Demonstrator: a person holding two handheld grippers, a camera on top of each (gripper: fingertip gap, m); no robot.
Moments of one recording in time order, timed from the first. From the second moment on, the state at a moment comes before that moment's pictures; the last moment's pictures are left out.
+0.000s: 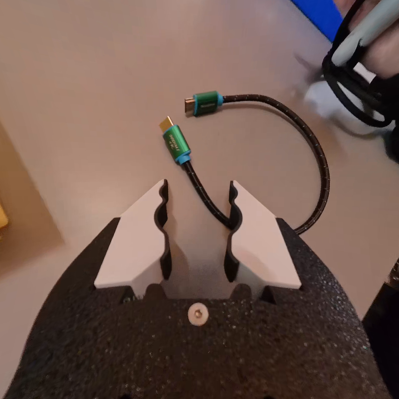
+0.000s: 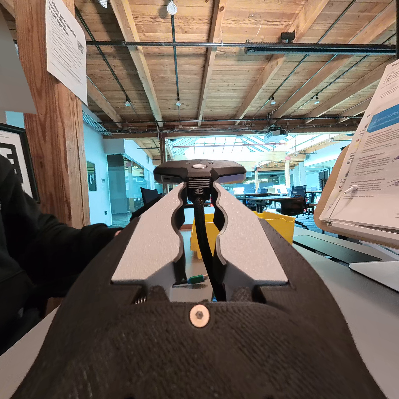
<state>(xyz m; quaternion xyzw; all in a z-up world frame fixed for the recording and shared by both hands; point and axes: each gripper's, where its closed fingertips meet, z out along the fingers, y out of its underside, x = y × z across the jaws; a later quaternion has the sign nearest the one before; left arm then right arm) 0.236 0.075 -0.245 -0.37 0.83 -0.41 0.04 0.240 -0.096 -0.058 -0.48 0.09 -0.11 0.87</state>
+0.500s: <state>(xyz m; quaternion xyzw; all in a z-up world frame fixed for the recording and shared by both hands) 0.253 0.036 -0.209 -0.10 0.89 -0.40 0.19 0.209 -0.076 -0.063 -0.50 0.00 -0.02 0.87</state>
